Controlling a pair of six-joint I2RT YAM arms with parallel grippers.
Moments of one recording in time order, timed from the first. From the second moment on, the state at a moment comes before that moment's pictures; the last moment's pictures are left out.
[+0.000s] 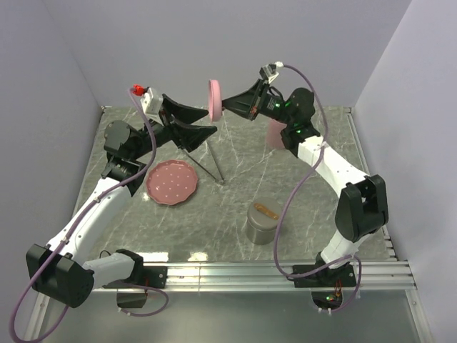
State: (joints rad) left arm -0.37 1.15 1.06 0.53 0.75 -0.47; right arm 0.40 1.67 1.39 0.68 -0.84 1.44
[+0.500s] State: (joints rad) left arm -0.37 1.17 1.24 0.03 0.66 -0.28; right arm 0.23 1.81 2.06 -0.54 -0.56 0.35
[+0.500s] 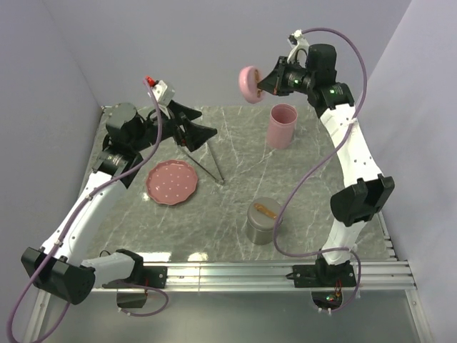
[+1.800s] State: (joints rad) left arm -0.34 1.21 1.23 -0.24 0.61 -0.15; right arm 0.15 2.22 2.35 -0.95 -0.08 -0.24
